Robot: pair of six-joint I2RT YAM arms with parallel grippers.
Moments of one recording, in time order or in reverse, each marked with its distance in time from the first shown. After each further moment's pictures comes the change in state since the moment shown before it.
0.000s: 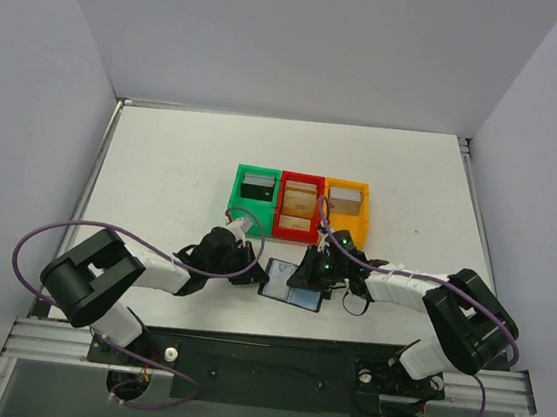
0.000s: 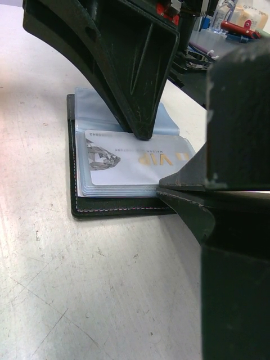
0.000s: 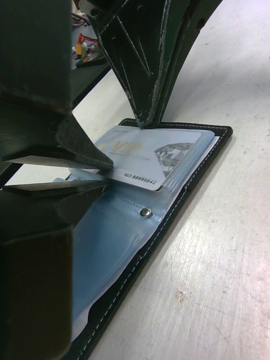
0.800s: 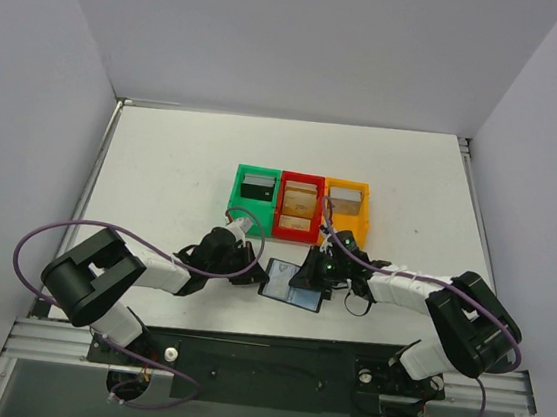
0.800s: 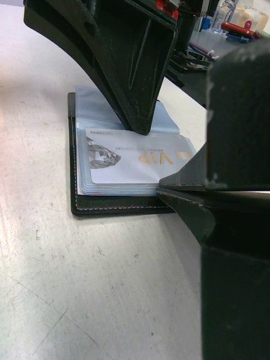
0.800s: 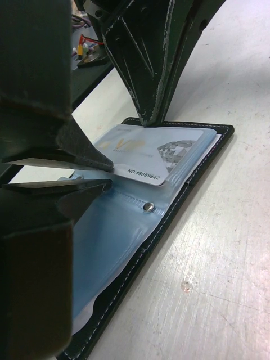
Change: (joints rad) left arm 0.000 0.005 0.000 0.005 0.000 -0.003; right arm -0.019 -0.020 -0.014 -0.008 -0.008 -0.005
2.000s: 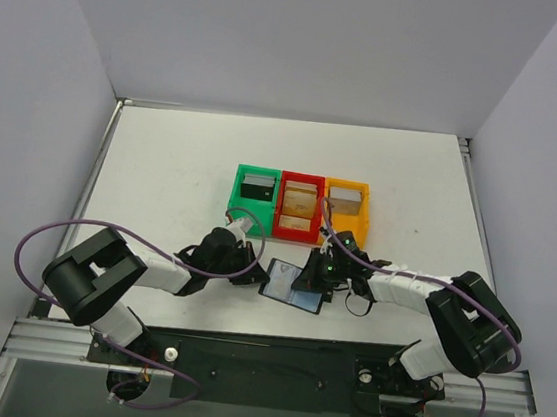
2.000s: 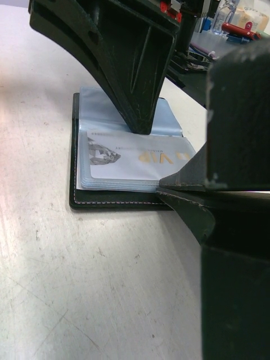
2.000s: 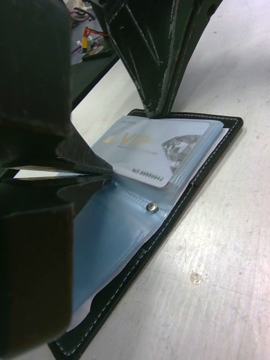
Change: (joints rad) left arm -0.005 0.007 0.000 0.013 0.000 -0.010; right arm 0.000 0.006 0.003 -0.031 -0.010 -0.023
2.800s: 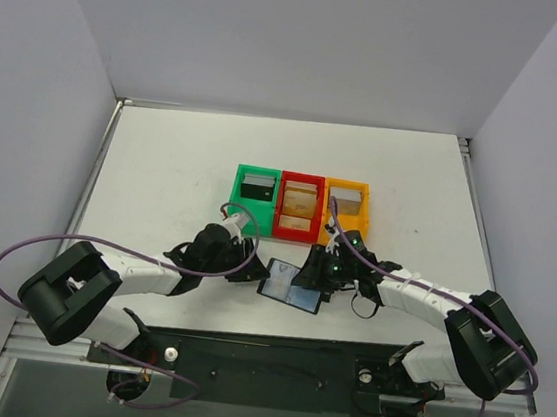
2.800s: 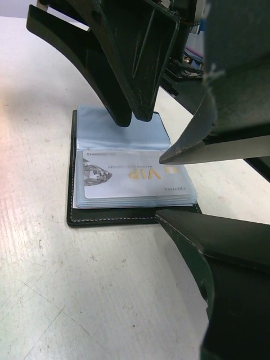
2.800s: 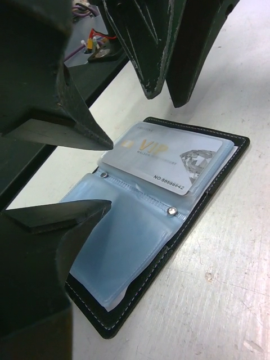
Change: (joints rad) left arm 0.022 -0.147 0.002 -0.134 -0.004 0.029; right arm -0.013 -0.132 -0.003 -0.103 0.019 -0.037
